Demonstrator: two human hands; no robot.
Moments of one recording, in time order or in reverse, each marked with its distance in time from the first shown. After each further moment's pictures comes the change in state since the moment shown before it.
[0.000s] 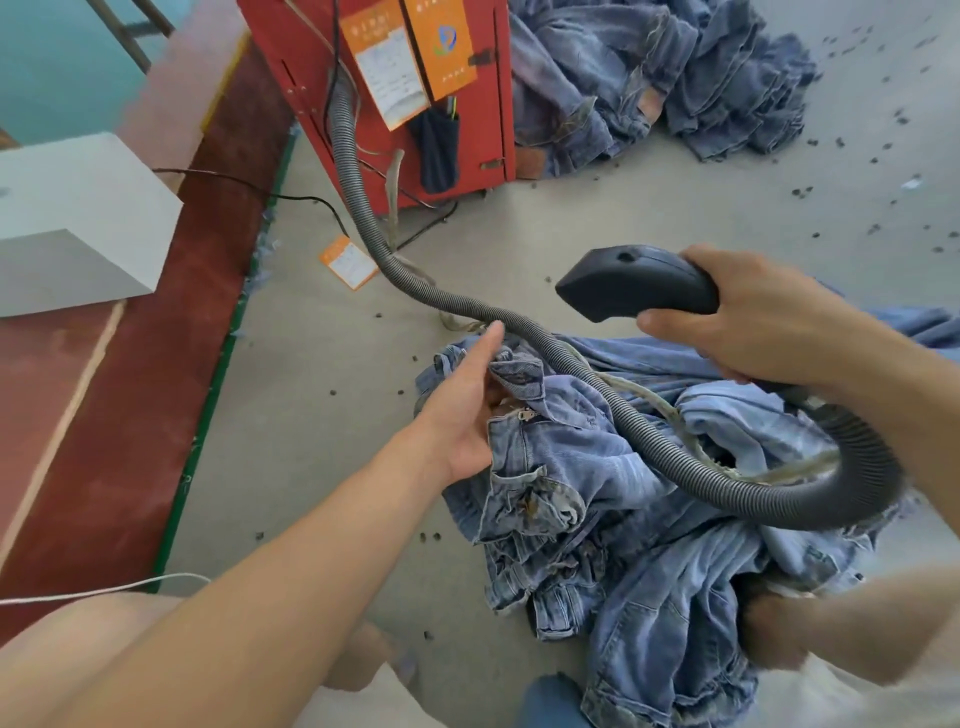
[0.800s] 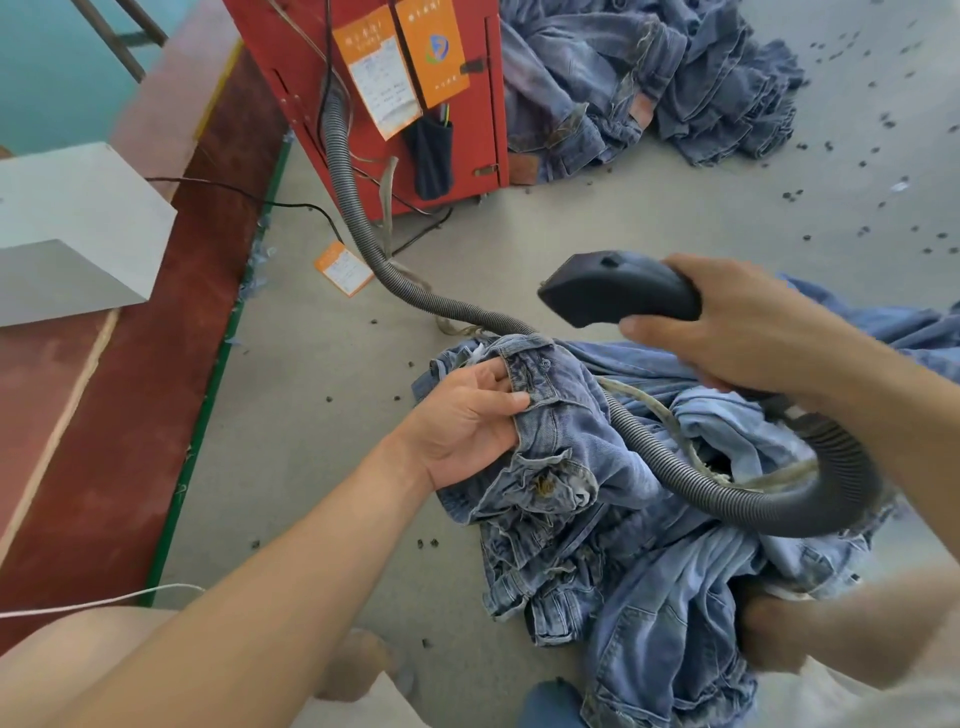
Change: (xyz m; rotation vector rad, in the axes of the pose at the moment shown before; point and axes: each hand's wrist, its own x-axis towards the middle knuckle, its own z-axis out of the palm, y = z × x) left_hand -0.018 0.003 -0.001 0.008 -0.321 0.165; right_hand -0.003 -0.005 0.004 0.052 0.007 -0.040
